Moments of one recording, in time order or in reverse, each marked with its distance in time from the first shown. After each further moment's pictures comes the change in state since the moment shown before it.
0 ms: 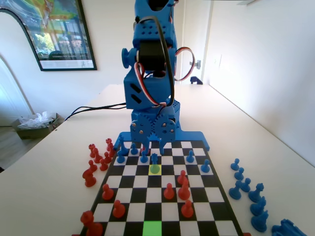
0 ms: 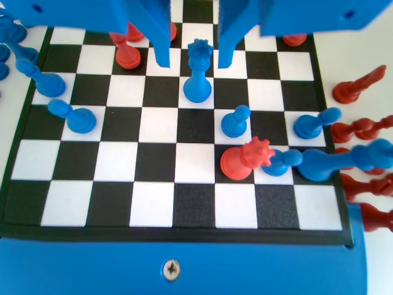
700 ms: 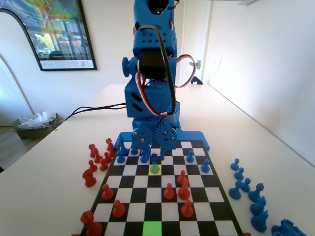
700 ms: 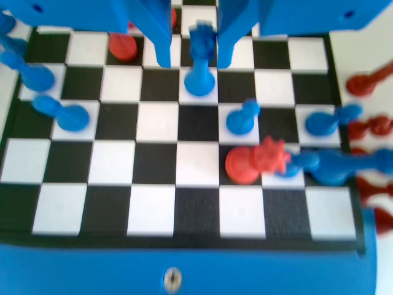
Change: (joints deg) arm -0.4 -5.4 -3.3 -0.7 0.2
